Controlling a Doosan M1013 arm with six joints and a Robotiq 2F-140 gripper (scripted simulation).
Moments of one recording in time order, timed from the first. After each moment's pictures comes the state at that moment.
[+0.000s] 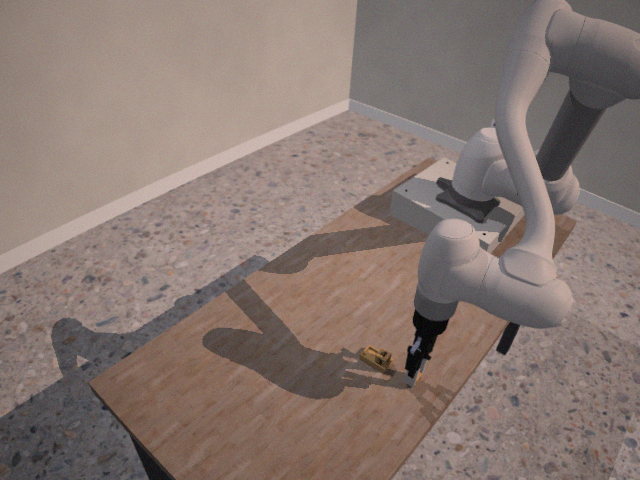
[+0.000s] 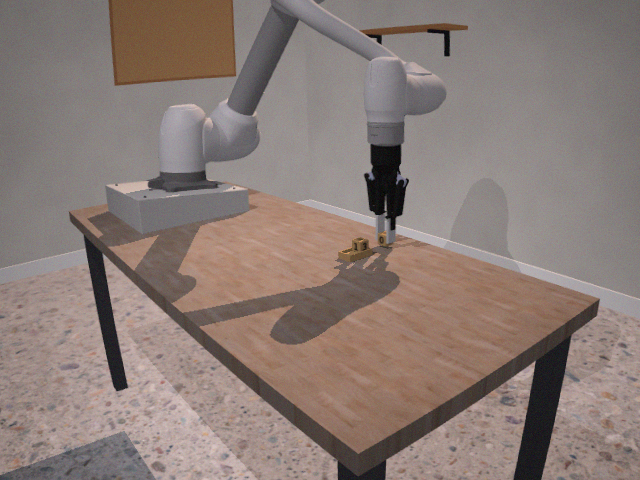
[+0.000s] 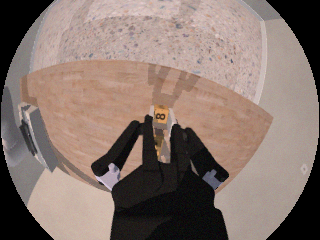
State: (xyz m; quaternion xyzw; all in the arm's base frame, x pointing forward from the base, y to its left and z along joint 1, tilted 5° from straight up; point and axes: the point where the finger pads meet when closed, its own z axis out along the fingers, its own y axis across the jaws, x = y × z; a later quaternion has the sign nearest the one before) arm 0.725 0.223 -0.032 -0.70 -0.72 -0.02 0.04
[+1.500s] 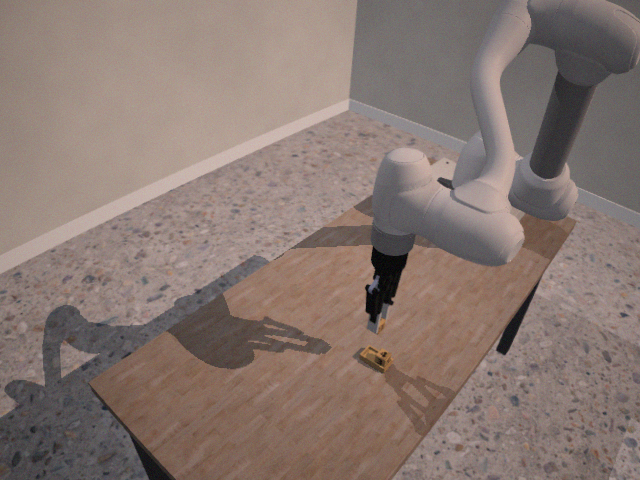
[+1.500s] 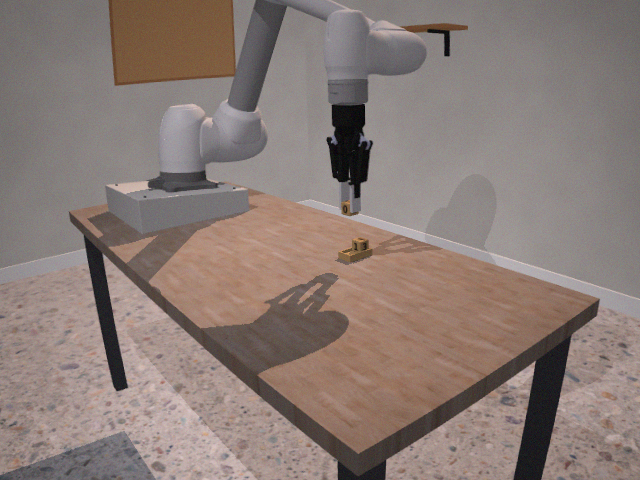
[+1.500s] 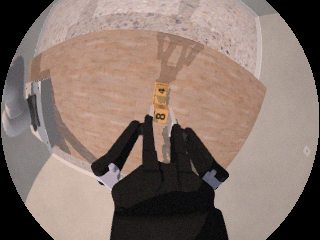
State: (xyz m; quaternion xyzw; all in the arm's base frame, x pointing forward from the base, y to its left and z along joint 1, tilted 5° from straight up) arm 0.730 0.091 0.062 -0.70 -0.71 -0.02 0.04
